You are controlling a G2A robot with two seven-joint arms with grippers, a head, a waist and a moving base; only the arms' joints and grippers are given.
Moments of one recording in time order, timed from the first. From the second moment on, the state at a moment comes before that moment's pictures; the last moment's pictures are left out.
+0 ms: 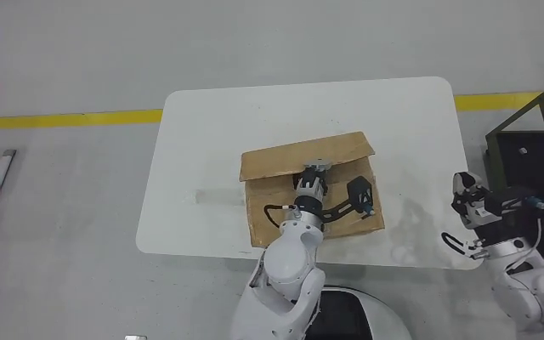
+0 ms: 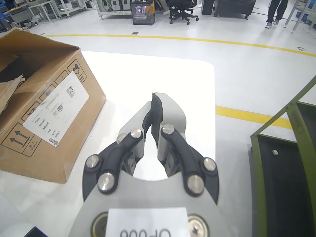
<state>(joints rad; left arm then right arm) 1.19 -1.66 -0.98 -1.85 2.90 -0.48 -0.35 -1.68 -1.18 1.75 -1.83 -1.13 -0.24 -0.13</state>
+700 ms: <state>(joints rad) 0.98 -1.68 -0.94 -1.70 2.97 -0.36 -0.36 -1.66 -1.18 1.77 -1.82 -1.12 -0.25 -0.12</state>
